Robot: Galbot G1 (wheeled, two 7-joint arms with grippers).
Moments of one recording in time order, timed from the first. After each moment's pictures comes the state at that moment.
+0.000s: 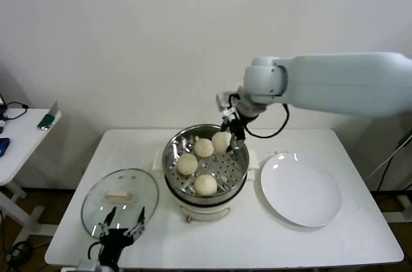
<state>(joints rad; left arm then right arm) 1.75 -1.47 -0.63 -2.04 -0.17 0.09 0.05 0.94 1.09 -1.69 1.56 0.82 -0.49 -0.75</state>
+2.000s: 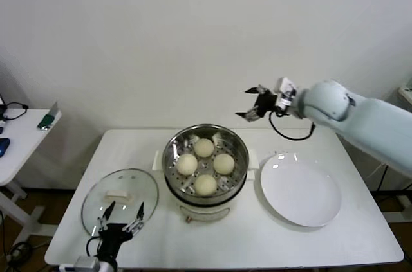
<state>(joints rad) 1.73 -1.44 -0.63 -2.04 -0.15 0.07 0.04 0.15 0.58 -0.76 1.62 0.76 -0.36 -0.28</state>
